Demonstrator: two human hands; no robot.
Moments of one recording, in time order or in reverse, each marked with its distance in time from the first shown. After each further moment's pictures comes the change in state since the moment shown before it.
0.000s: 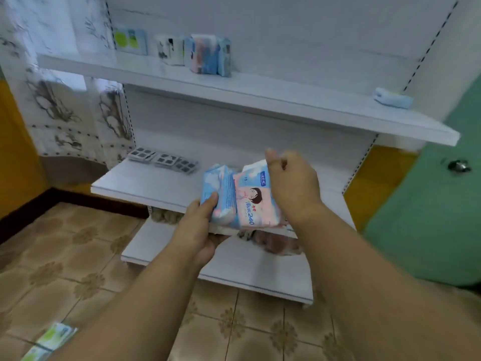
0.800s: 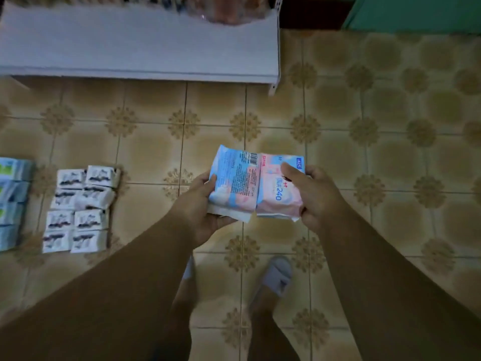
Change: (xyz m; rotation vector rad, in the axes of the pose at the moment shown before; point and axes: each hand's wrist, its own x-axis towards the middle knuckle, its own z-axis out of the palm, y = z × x) left_hand -0.120 -0.562 -0.107 0.262 0.170 -0.776; right_hand -0.338 0.594 0.009 0.695 -0.130 1.208
